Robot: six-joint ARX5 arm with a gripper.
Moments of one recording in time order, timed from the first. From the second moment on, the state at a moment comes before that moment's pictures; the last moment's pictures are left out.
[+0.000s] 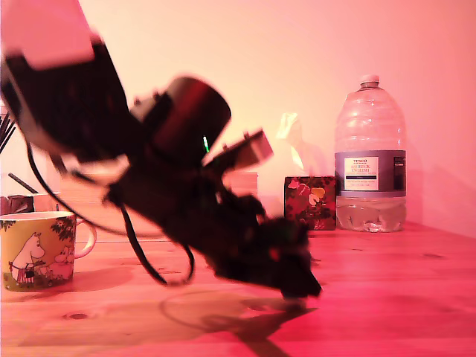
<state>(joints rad) -0.82 1.87 0.82 0.39 0.26 -0.02</state>
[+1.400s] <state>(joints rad) -0.65 1.22 0.67 0.01 -0.04 -0.11</state>
